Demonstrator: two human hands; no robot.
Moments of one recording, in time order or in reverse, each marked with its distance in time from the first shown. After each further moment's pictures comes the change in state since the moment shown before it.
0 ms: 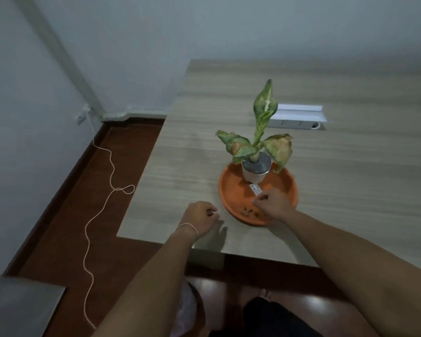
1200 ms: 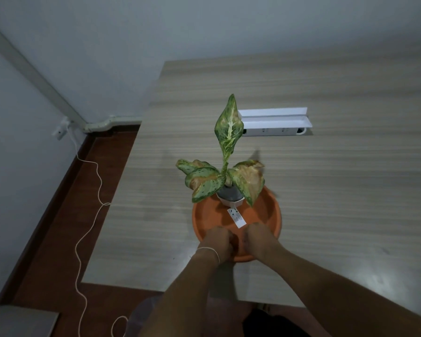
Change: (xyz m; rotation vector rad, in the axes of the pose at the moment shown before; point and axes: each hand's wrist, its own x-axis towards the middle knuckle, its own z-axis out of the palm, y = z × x) left_hand 0.086 0.086 0.093 0.338 -0.366 0.073; right_hand 0.055 0.051 0.012 -0.295 -0.219 -0.002
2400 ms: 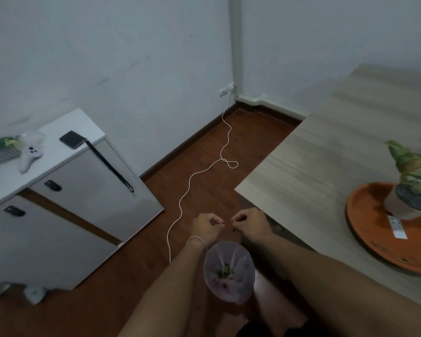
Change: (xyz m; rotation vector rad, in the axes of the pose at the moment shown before) left_hand -0.342 -0.283 0.063 -0.730 0.809 -0.668; right_hand -0.142 -0.319 0.202 0.211 -0.136 -0.586
